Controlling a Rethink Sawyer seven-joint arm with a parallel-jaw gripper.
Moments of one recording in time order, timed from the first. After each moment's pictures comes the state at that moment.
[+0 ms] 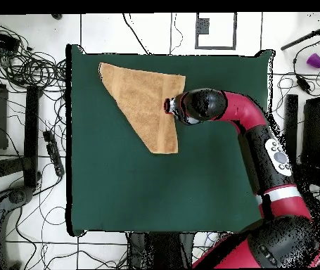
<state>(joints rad) -0.74 -0.15 0.84 1.18 -0.62 0.93 1.63</state>
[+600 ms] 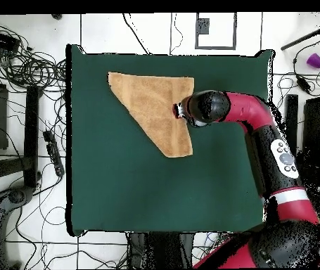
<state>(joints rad) -0.73 -0.20 0.79 1.18 -0.71 0.95 1.51</state>
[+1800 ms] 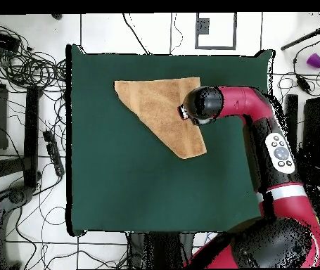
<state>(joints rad) -0.66 -0.23 0.74 1.11 -0.82 1.01 1.37</state>
